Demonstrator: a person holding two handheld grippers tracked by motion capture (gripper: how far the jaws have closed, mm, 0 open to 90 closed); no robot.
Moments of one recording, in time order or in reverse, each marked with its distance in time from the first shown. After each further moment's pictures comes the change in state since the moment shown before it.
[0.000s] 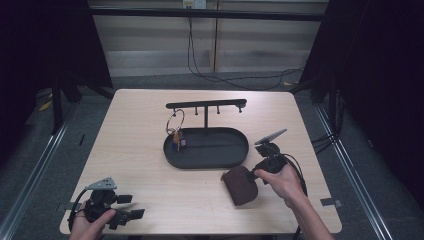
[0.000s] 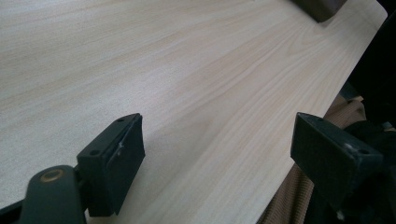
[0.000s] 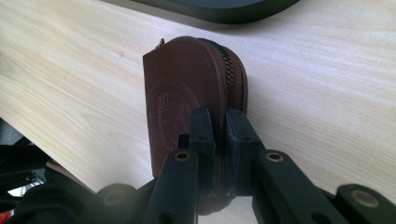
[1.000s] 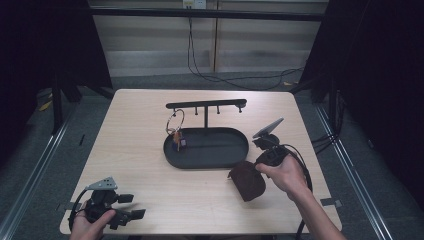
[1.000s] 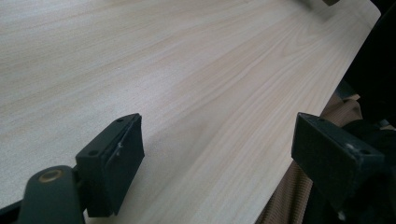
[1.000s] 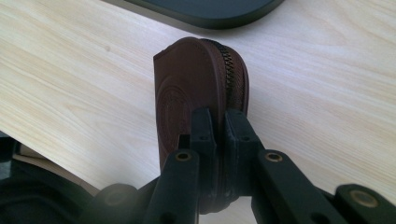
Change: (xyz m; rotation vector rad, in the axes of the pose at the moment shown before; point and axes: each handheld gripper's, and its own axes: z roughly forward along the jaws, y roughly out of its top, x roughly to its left) left arm -0.001 0.002 0.001 -0.006 -0.011 0.021; right arm 0.024 0.014 -0.029 0.059 -0.165 -0.057
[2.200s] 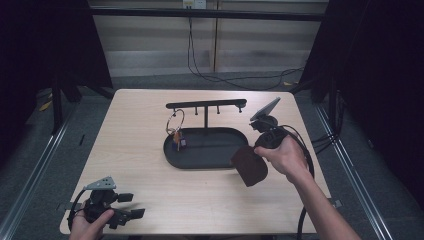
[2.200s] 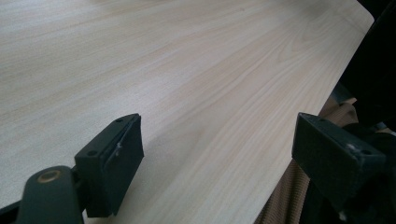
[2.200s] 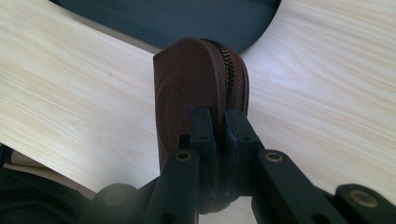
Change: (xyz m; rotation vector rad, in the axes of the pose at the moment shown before) left arm 0.000 0.001 -0.003 -0.026 -0.011 -0.002; right arm 0.013 0.033 -0.039 -0.012 -0.089 -0.034
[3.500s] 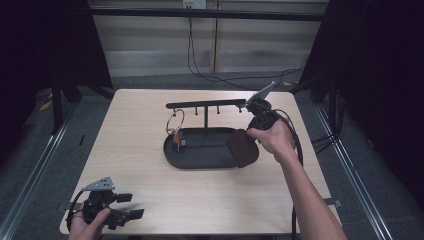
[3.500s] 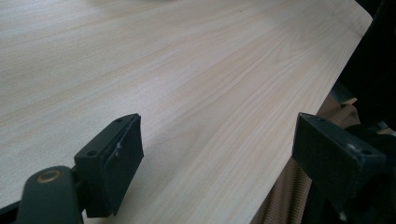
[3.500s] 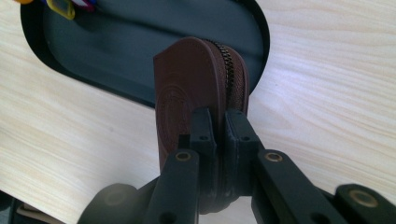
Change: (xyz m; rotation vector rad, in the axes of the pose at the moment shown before) left arm -0.002 -0.001 -0.002 -0.002 0.003 0.015; right arm -0.014 0.048 0.008 -0.055 0.021 0.073
